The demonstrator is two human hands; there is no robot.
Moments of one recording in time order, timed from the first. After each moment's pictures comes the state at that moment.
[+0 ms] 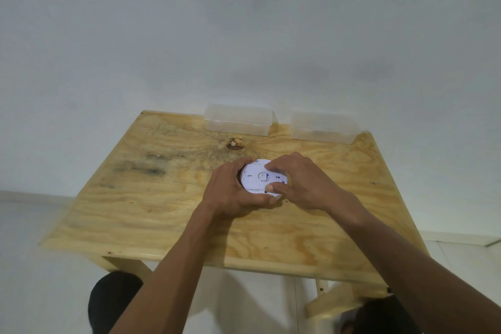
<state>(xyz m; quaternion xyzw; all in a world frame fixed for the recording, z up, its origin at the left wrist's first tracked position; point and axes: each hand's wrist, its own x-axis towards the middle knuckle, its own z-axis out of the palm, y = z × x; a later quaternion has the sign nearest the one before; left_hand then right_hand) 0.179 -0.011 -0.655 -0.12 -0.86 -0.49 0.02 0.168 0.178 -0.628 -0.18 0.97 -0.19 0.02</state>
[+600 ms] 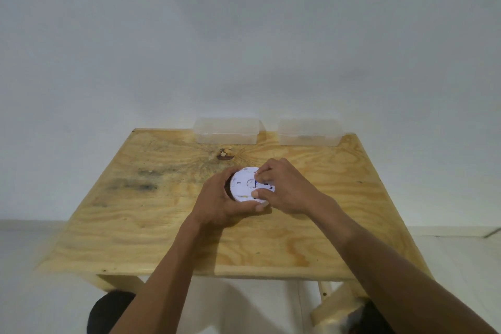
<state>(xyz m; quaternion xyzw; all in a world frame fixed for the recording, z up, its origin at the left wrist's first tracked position) 0.184 -0.016 -0.655 -0.16 -0.84 -0.53 0.00 0.171 0.172 -0.634 -0.17 0.95 -0.25 0.01</state>
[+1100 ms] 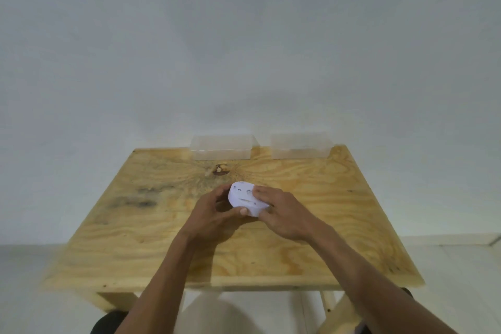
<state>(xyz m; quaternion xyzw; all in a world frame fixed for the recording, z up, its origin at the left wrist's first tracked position) 0.189 -0.022 -0.658 -0.14 -0.79 -0.60 -0.07 0.205 0.183 -0.646 -0.16 0.93 -0.33 0.03</state>
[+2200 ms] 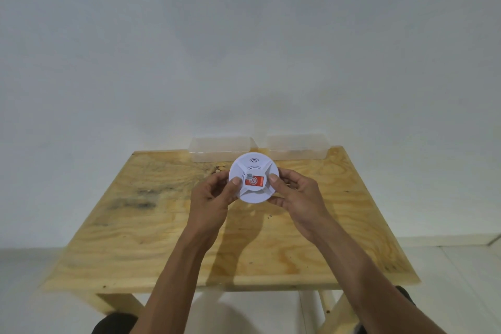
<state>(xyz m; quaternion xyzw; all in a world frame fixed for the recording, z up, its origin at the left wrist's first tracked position) 0.204 0.007 -0.624 -0.05 -0.63 -0.77 0.03 0.213 0.189 -0.623 0.03 0.63 -0.78 -0.04</state>
